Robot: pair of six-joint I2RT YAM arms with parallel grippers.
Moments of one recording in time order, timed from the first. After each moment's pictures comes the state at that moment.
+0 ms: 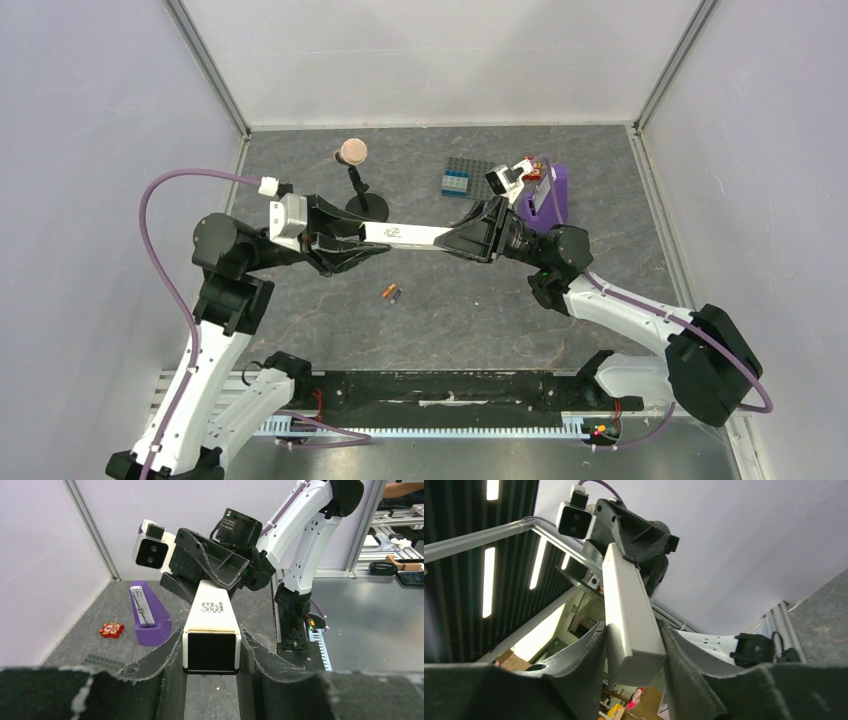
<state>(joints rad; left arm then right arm) -0.33 0.74 0.97 0.12 1.09 -0.18 0.71 1.23 0.65 1.20 -0.64 1.53</state>
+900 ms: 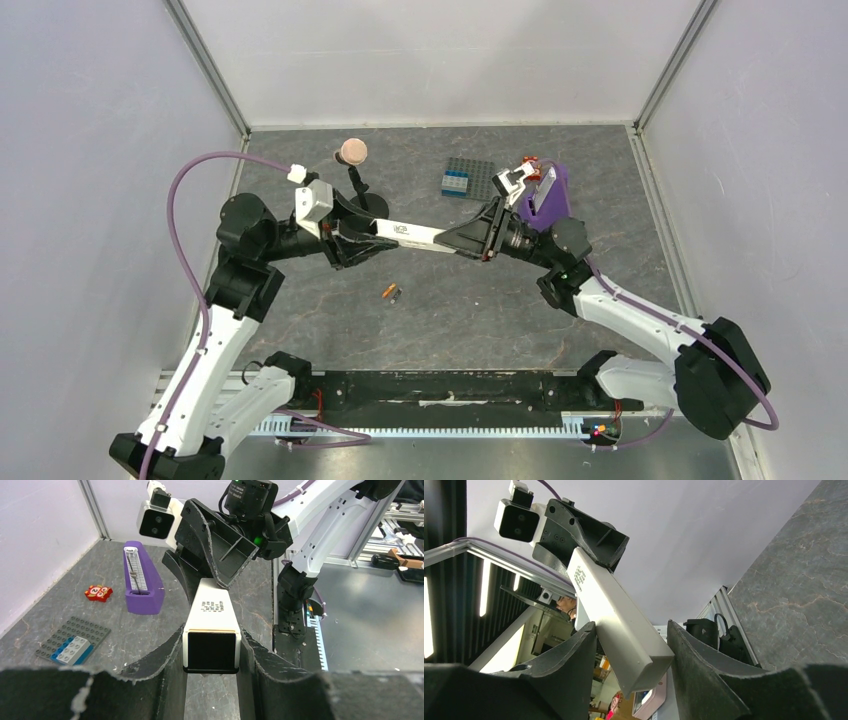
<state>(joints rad) -0.33 0.81 0.97 -0.03 1.05 -0.09 0.64 1.17 0.63 0.86 -0.64 1.36</state>
